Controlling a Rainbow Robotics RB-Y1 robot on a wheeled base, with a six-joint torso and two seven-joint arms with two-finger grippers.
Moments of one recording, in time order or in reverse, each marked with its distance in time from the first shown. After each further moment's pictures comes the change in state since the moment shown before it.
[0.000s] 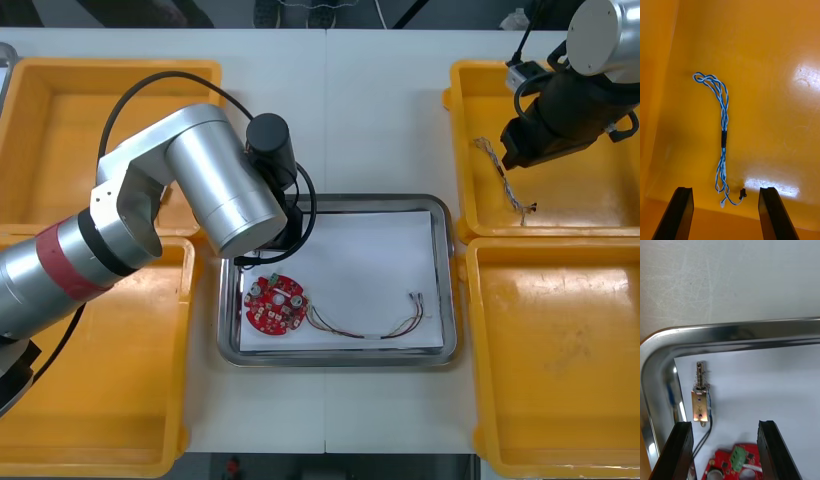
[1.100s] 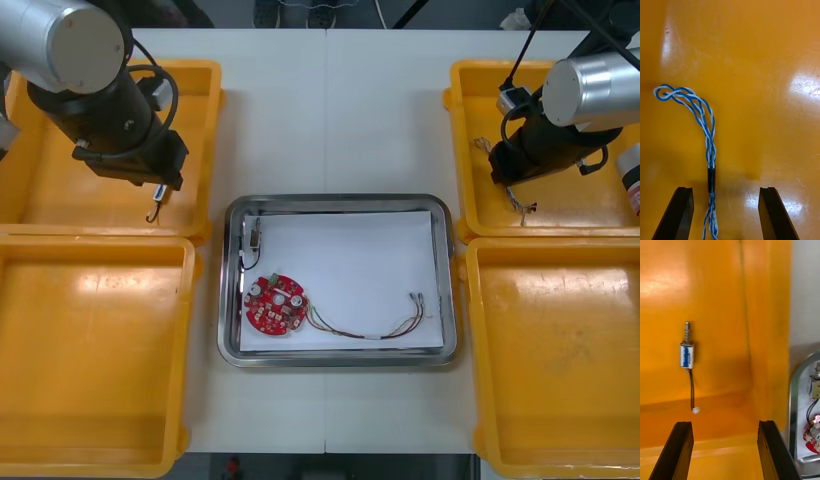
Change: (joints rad) right arm 0.058 0.028 0.035 0.110 0.033 -0.255 -0.002; left arm -0.060 0.164 0.426 0.263 0.287 0.191 -0.577
